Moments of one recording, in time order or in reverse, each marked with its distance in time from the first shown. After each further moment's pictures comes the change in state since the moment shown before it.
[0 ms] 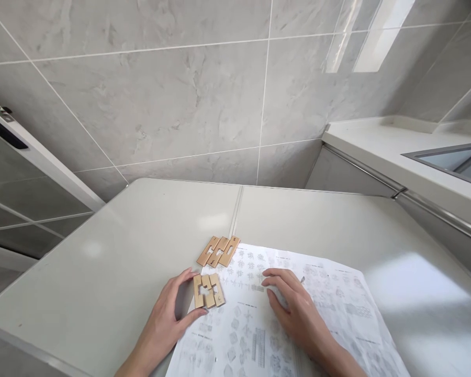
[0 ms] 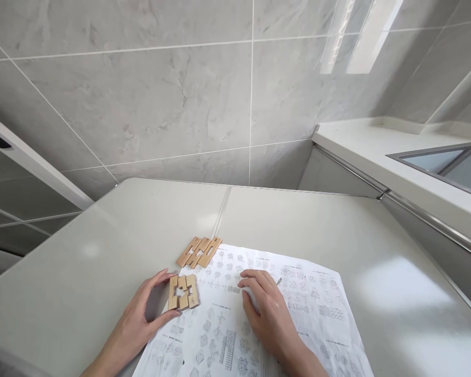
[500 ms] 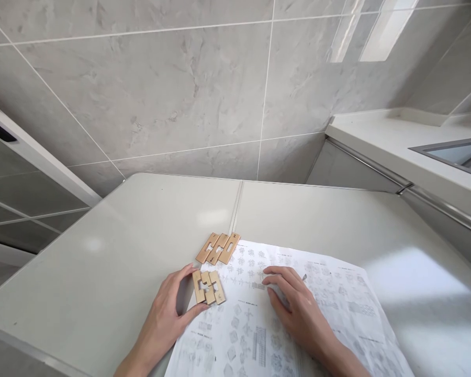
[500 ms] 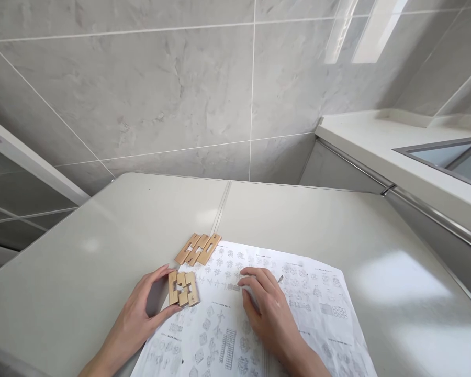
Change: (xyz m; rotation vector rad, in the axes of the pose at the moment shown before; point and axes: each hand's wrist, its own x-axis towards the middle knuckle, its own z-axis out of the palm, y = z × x) left_hand 0.006 0.004 0.005 0.035 0.009 0.018; right_hand -0.001 0.002 0.000 0.016 -0.052 0.034
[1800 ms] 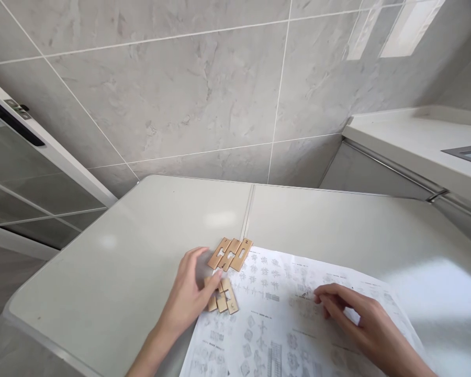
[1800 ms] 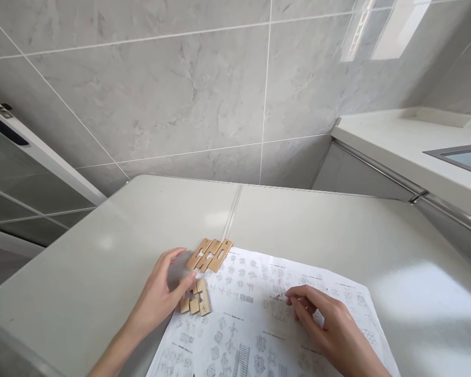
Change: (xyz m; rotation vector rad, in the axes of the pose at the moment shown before) left_hand 0.047 0.037 -0.007 -0.068 0.051 -0.084; right_hand -0.016 0.038 -0.069 0.085 -0.184 0.303
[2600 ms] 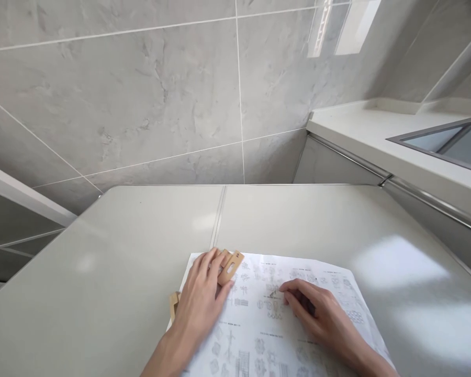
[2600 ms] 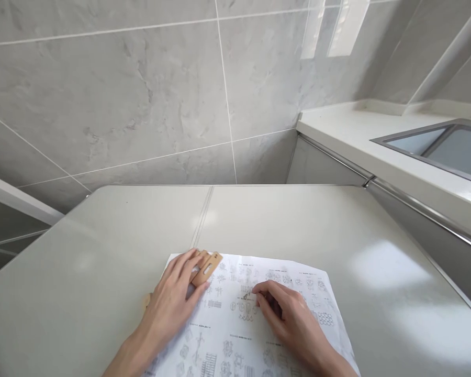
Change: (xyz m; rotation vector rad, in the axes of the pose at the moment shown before) left_hand 0.028 0.055 0.073 0.255 -0.160 0.286; right_hand 0.010 0.005 0.004 0.024 0.033 -0.010
